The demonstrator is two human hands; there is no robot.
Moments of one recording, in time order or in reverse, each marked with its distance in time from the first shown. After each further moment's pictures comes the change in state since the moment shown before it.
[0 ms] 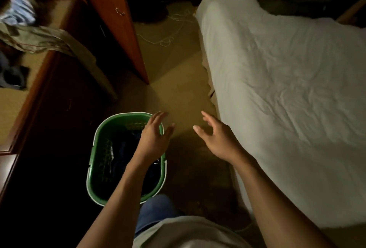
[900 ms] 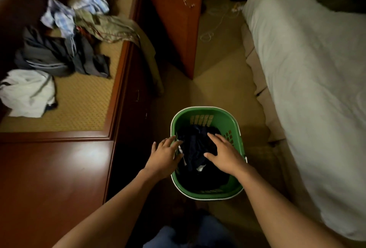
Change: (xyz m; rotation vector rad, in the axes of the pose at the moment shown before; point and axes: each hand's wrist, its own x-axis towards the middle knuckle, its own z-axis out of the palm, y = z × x) left_hand -0.037 -0.328 -0.216 0.464 -0.358 0.034; right_hand 0.041 -0.146 0.335 -0.330 -0.237 0.069
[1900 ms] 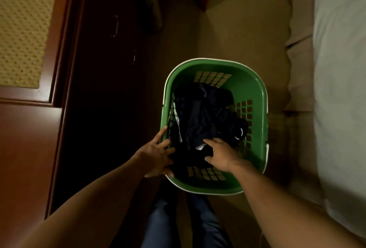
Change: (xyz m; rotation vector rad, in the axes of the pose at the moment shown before) left_hand 0.094 -0.091 0.162 0.712 -0.630 0.559; right_hand 0.146 0.119 0.144 -0.204 -0.503 0.182
